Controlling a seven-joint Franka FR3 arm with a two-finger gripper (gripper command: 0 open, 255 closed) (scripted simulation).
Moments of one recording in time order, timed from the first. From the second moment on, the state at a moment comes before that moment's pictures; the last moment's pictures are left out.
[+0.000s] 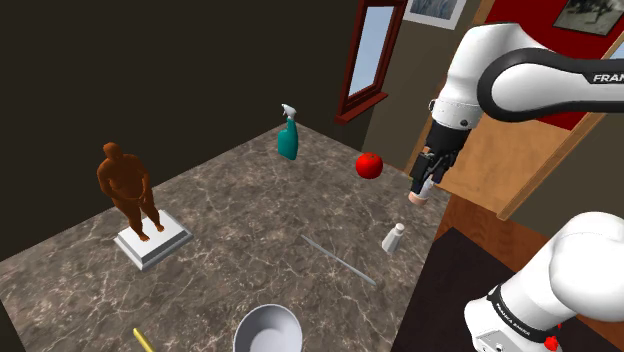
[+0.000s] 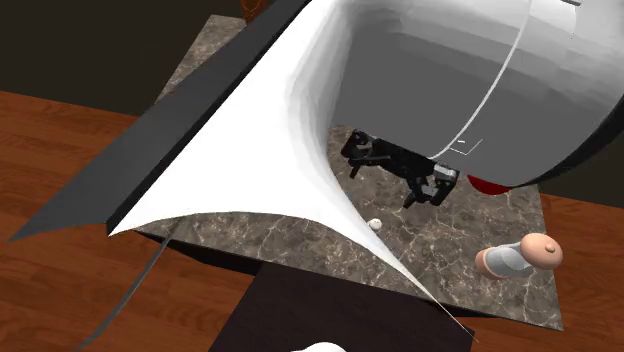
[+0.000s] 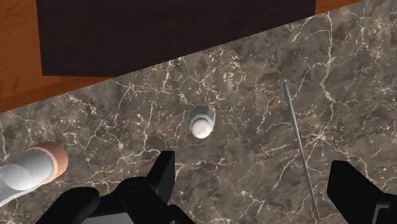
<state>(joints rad) 0.08 -0.69 0.10 -2.59 0.15 1.80 0.13</state>
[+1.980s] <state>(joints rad) 0.21 0.17 0.33 -2.60 -0.09 2.70 0.32</state>
